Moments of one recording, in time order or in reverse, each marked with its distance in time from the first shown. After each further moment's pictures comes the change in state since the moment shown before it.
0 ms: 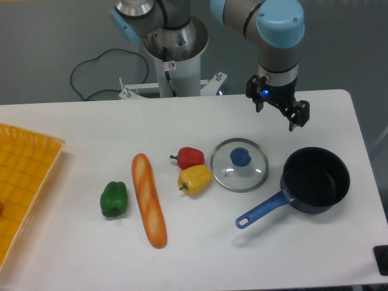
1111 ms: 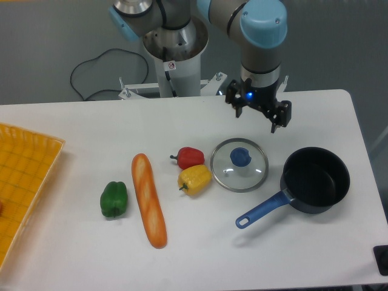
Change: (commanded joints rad) arm -0.086 0.031 -0.028 0.002 -0.153 -0.439
